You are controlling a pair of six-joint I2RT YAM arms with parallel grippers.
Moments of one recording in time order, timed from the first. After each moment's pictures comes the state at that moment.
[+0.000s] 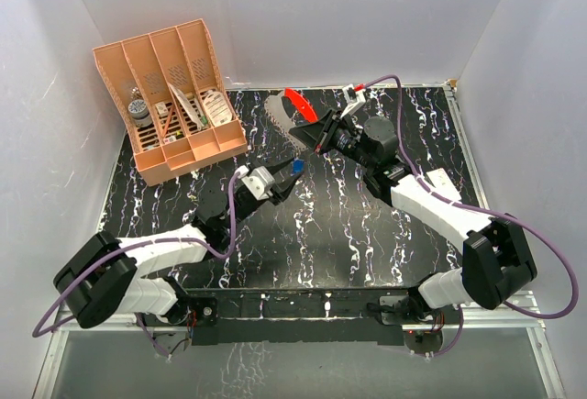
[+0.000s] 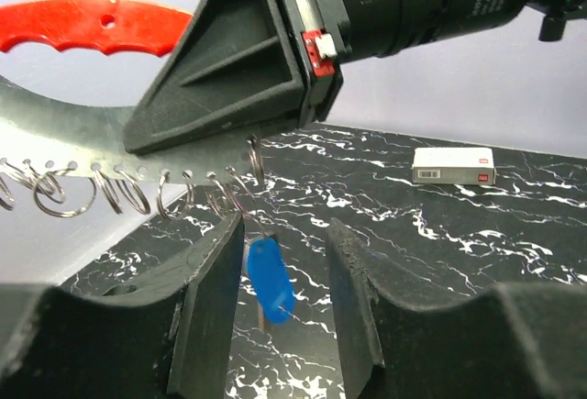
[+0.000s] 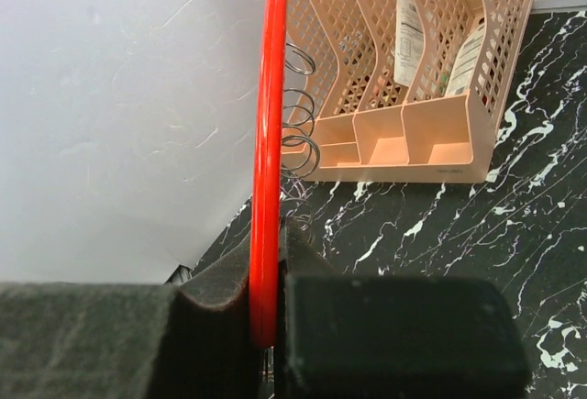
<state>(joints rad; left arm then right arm) -0.81 1.26 0.46 1.11 0.15 0.19 0.52 1.38 0.95 0.53 -0.39 0.74</state>
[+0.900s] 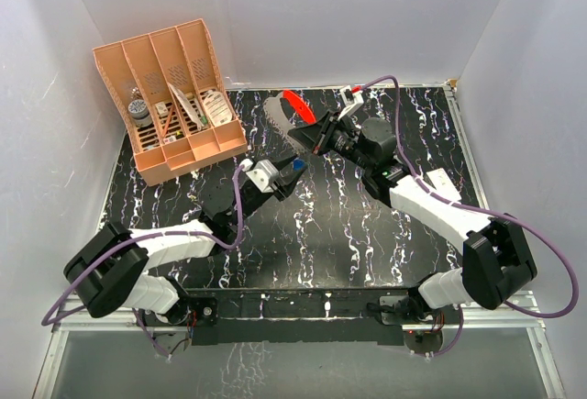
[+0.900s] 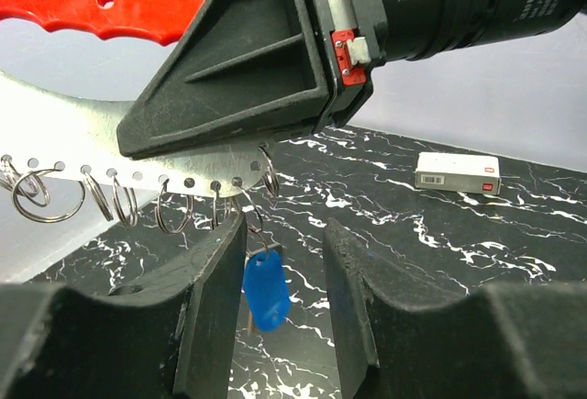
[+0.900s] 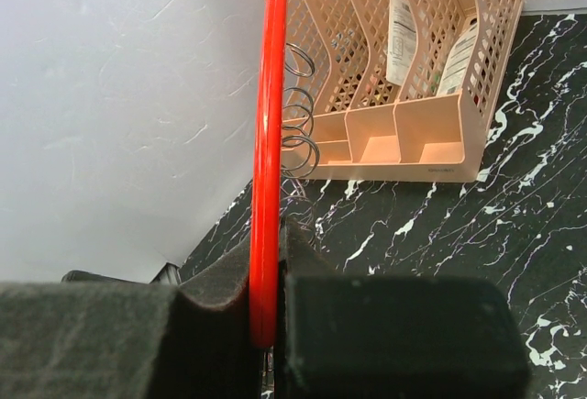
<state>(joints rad) -0.81 1.34 0.50 1.15 0.11 0.13 0.54 1.38 0.95 0.51 -0.36 0.70</state>
